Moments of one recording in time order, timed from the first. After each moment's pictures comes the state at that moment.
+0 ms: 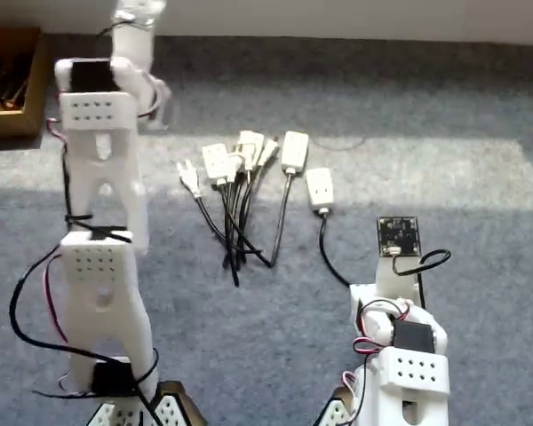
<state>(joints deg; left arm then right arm) -4.6 45.5 -70.5 92.5 -13.1 2.8 -71.9 87.5 49.3 10.4</state>
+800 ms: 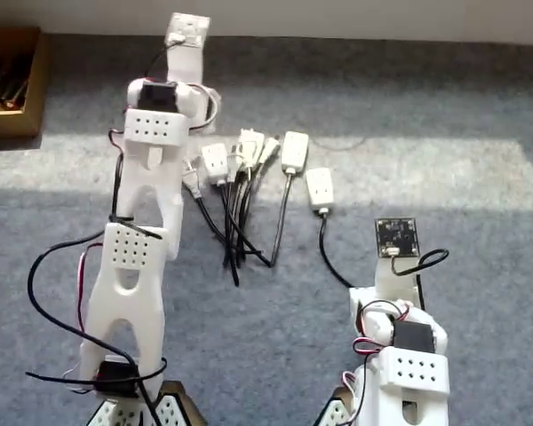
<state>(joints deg) -2.0 66.6 -89.7 87.8 0.2 2.8 -71.9 87.5 51.2 10.4</state>
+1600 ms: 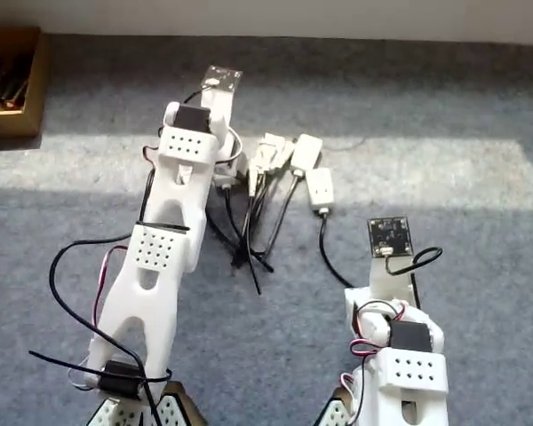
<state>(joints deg) 7.2 78.4 -92.0 98.2 0.8 0.4 -71.9 87.5 51.2 10.4</state>
